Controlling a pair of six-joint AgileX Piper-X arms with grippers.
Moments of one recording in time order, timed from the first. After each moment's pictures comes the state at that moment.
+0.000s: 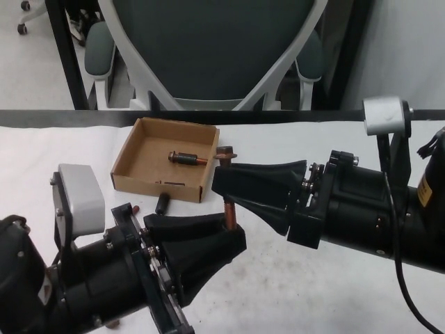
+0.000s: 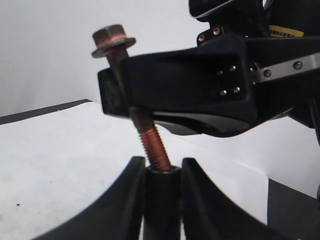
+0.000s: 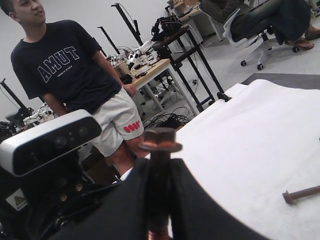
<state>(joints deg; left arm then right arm) -38.6 64.2 -11.6 -51.2 26.7 -14.8 41.8 68.9 -29.3 -34.2 -25.9 31.4</state>
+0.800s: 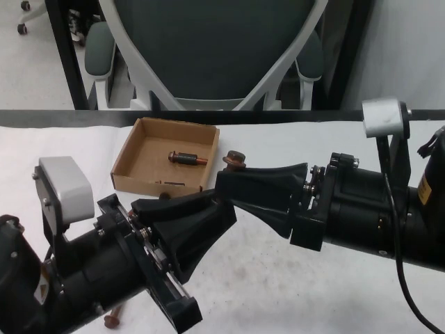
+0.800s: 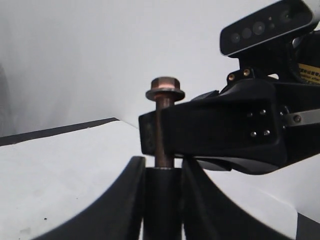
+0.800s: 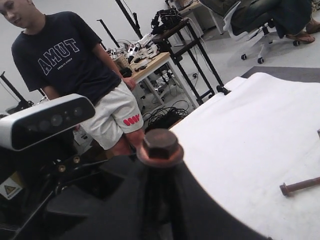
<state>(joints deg) -38.7 64.2 -11.6 -53.4 18.9 -16.5 41.4 68.9 -29.3 -33.0 -27.7 30.9</state>
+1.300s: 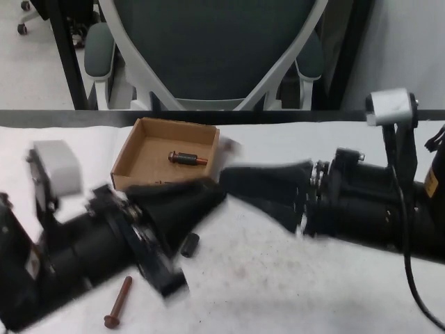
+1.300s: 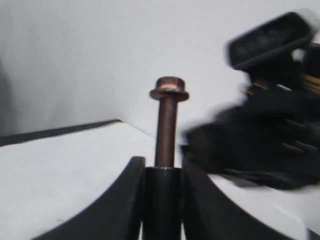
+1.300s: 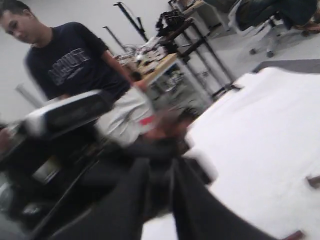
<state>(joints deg) -32.9 64.2 -13.5 -51.7 23.3 -19.2 40.4 68.9 -29.4 -33.6 -30.1 35.8</state>
